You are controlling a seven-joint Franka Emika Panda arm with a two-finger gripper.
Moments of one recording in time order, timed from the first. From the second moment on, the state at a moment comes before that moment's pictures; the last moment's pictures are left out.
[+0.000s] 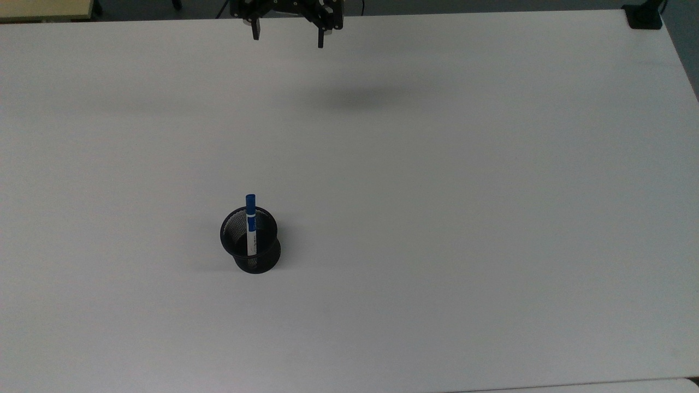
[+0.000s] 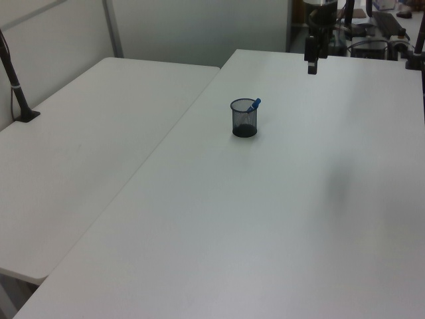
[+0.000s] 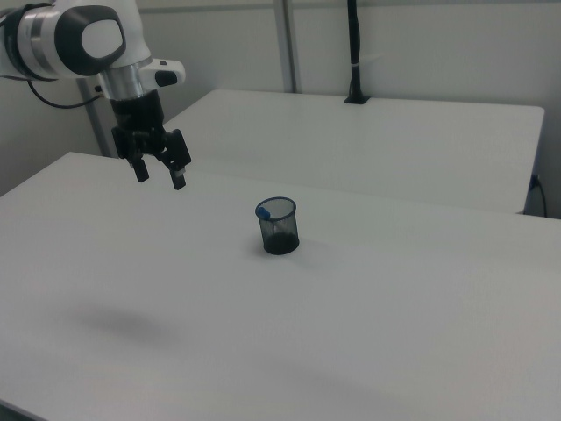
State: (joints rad) arm 0.07 -0.02 0.01 -1.72 -0.07 1.67 0.14
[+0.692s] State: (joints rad) arm 0.05 -0.01 0.01 -1.71 -0.08 1.67 0.14
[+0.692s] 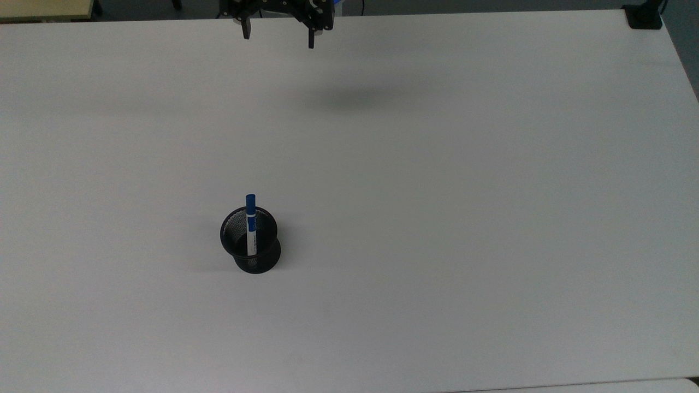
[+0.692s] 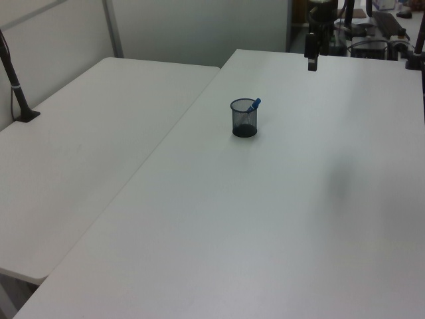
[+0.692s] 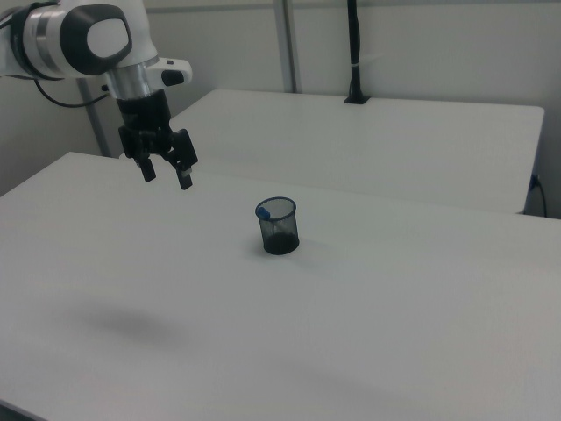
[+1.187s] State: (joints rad) arm 0.00 0.17 0.00 -1.62 -0.08 1.85 0.02
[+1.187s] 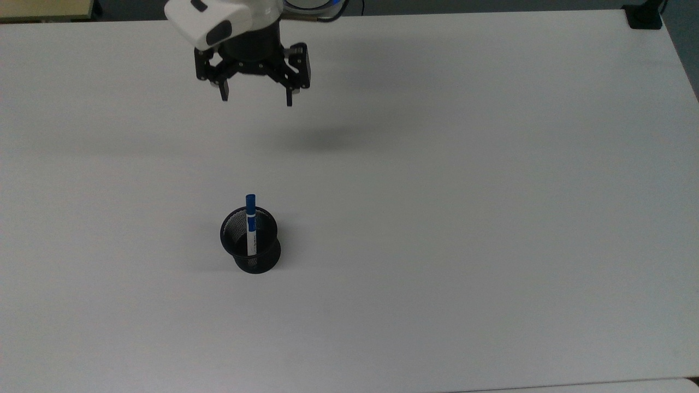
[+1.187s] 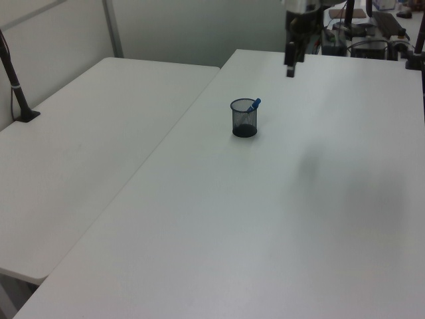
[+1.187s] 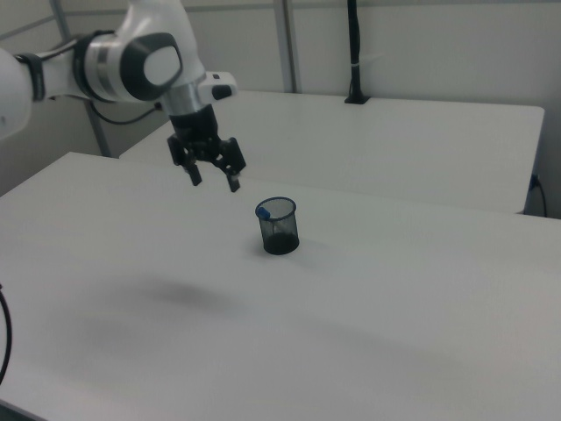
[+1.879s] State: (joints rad) arm -0.05 0.39 -0.01 -1.59 -0.08 2.23 0.06
